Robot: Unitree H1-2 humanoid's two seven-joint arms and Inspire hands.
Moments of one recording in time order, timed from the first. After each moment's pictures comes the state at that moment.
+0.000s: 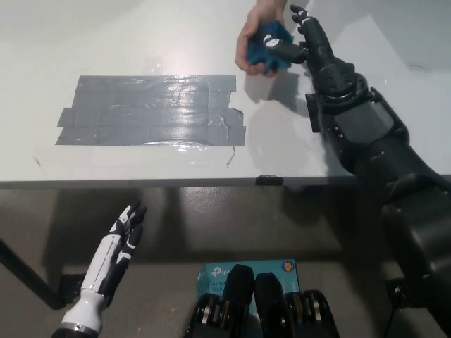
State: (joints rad) left_arm -0.08 0.17 -0.04 0.13 0.09 -0.22 -0.09; right_arm -1.29 -0.07 0.12 1.31 -0.05 0.03 -0.12
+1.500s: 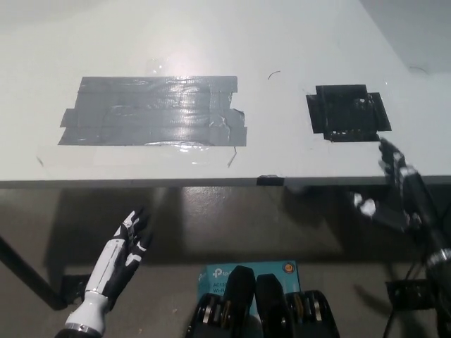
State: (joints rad) left_arm -0.09 0.17 -0.05 0.16 0.10 -0.18 -0.09; right_arm -0.20 -0.26 0.08 -0.07 0.00 0.19 0.00
